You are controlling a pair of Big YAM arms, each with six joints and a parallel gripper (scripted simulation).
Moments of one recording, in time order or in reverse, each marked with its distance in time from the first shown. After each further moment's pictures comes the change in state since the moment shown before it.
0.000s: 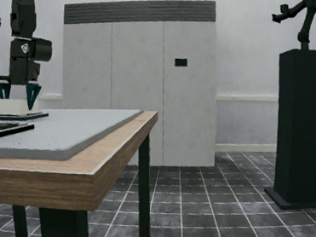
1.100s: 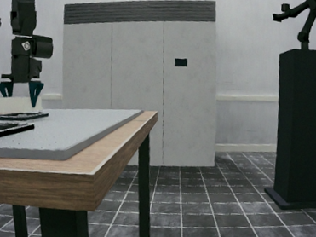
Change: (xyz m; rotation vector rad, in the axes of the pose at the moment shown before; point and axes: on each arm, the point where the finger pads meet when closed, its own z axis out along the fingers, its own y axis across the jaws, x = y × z) left arm 0.000 0.000 0.000 0.000 0.000 0.000; right arm -0.009 -0.006 -0.007 0.029 -0.030 0.004
